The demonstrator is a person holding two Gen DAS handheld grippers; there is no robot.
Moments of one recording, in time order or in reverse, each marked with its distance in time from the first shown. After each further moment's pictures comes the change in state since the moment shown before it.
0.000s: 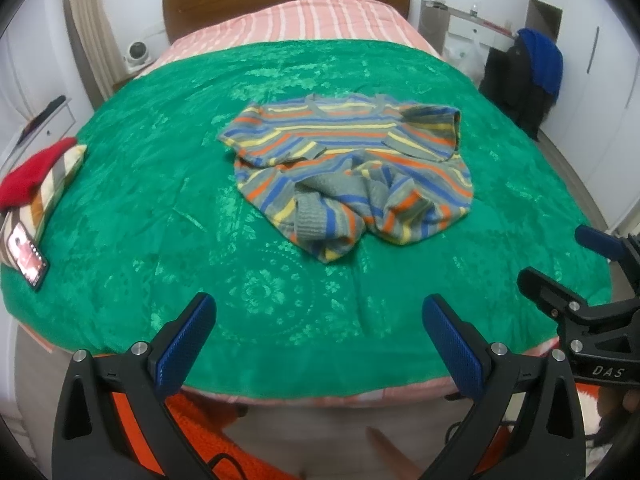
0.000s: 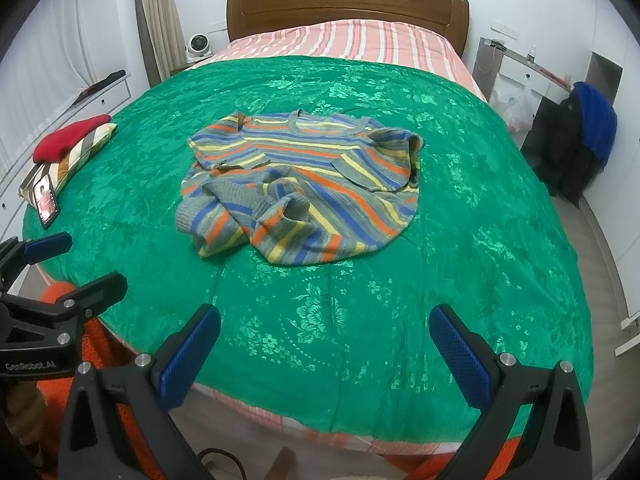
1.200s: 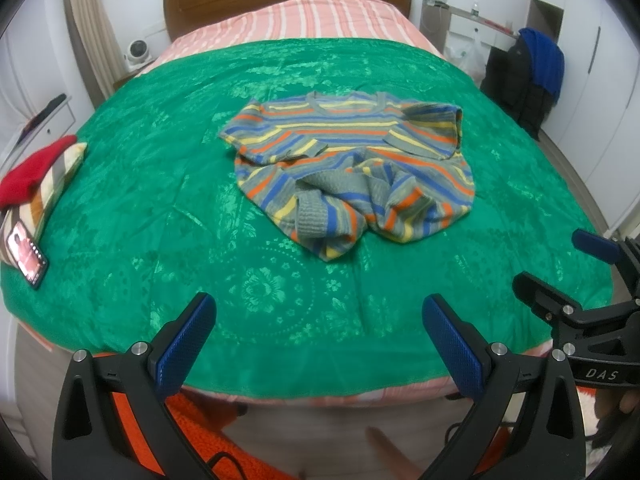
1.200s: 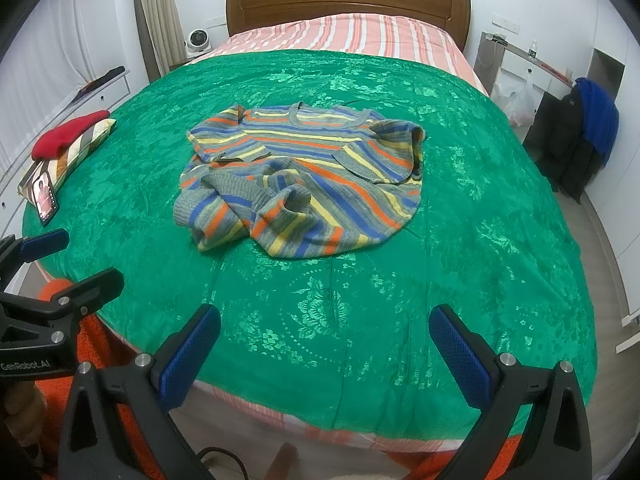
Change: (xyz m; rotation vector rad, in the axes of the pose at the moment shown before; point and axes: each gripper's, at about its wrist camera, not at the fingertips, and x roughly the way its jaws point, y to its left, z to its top) left arm 0.001 0.001 -0.001 -0.001 0.005 0.003; right arm 0.007 0.001 -0.003 0.004 0.023 0.003
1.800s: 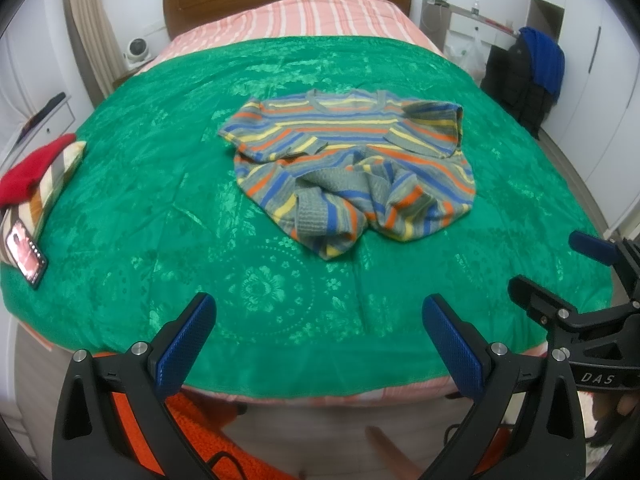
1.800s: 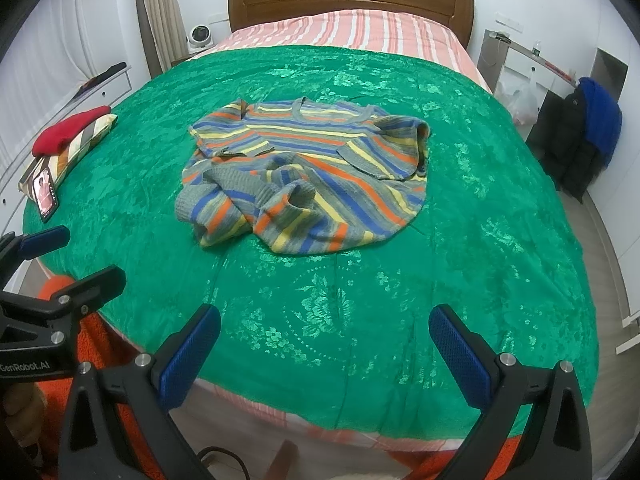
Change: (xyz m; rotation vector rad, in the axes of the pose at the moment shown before) left arm 0.003 0.000 -0.001 -0.001 0.004 0.000; right arm 0.004 0.005 0.001 -0.004 0.019 0.007
